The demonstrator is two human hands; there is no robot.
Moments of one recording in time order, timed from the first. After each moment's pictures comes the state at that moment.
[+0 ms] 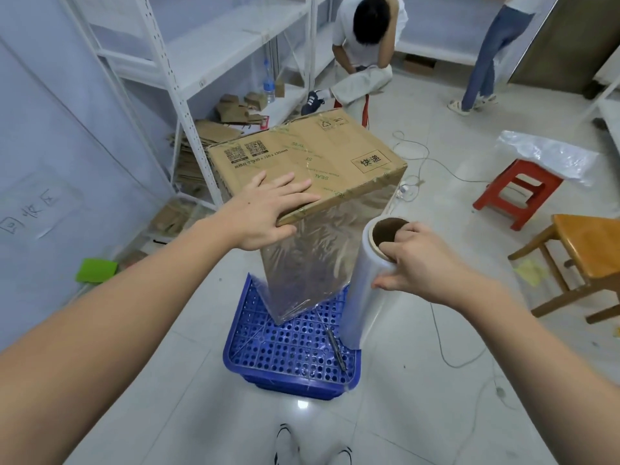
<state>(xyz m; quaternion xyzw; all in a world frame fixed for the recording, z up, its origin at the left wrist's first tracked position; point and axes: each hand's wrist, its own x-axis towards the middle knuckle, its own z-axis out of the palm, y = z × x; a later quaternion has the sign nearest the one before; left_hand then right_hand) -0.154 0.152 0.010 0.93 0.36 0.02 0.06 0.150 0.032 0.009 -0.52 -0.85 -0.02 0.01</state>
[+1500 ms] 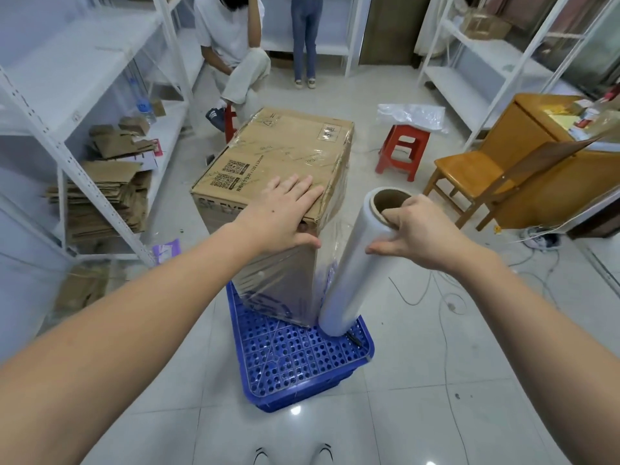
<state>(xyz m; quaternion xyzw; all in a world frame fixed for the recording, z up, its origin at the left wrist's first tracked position) -0.148 0.197 0.008 0.98 0.18 0.00 -0.04 0.055 0.000 0.052 -0.74 -0.67 0.00 0.10</state>
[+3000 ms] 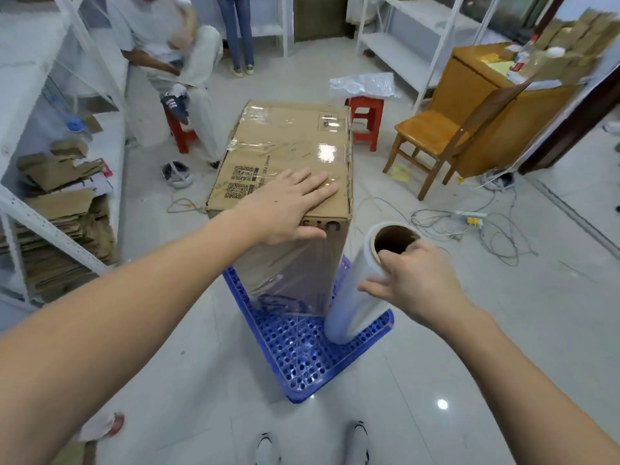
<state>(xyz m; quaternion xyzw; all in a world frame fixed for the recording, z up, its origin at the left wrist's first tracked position) -0.164 0.250 0.006 1.00 -0.02 -0.02 -0.04 -0.094 -0.022 -0.002 -0.85 -0.52 -0.09 0.04</state>
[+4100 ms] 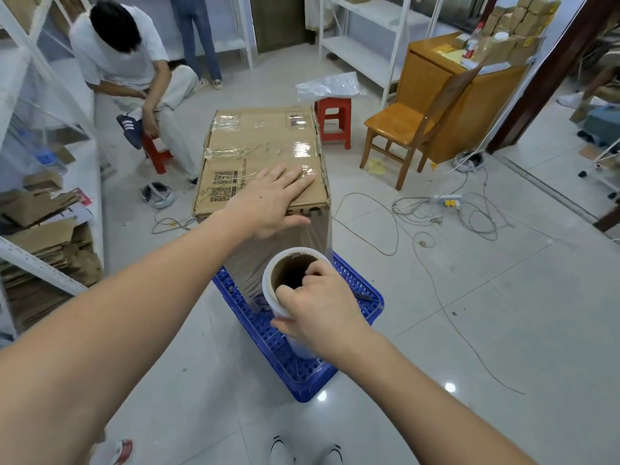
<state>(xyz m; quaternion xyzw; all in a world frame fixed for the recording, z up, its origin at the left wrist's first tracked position) -0.162 0.229 0.006 1.00 0.01 -0.02 -0.03 -0.217 0.008 -0.016 -0.80 -0.58 -0.10 0.10</state>
